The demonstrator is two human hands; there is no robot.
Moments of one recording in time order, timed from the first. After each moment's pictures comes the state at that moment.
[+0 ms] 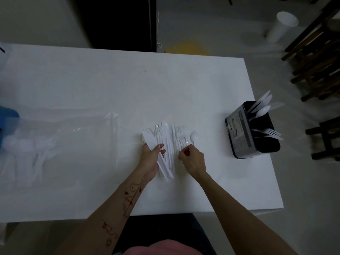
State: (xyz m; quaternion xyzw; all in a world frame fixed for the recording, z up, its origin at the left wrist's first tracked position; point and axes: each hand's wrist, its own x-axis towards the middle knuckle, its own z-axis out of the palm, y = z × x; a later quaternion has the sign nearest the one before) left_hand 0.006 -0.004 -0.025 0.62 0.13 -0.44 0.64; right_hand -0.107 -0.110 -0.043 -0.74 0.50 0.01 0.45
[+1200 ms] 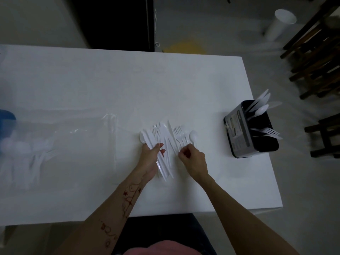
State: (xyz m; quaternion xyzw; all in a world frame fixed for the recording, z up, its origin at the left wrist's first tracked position) left_hand 0.007 -0.010 -0.031 0.62 0.13 -0.44 0.63; right_hand -0.119 -0.113 -0.044 -0.78 0.45 -0.03 0.43
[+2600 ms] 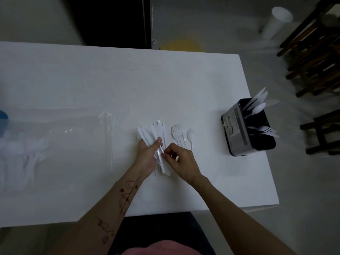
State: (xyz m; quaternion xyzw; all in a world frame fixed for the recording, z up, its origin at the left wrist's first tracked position) left_hand 0.010 -0.012 -0.015 0.55 0.10 -0.44 0.70; right_hand -0.107 -0.094 -0.022 -0.85 0.27 -0.07 0.45
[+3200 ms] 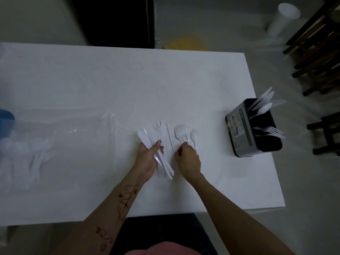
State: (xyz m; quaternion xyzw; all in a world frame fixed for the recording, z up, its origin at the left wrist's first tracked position) left_hand 0.012 0.000 -0.021 0.54 0.11 -0.45 0.70; right_hand -0.090 -0.098 -0.059 -0.82 0.48 0.04 0.30
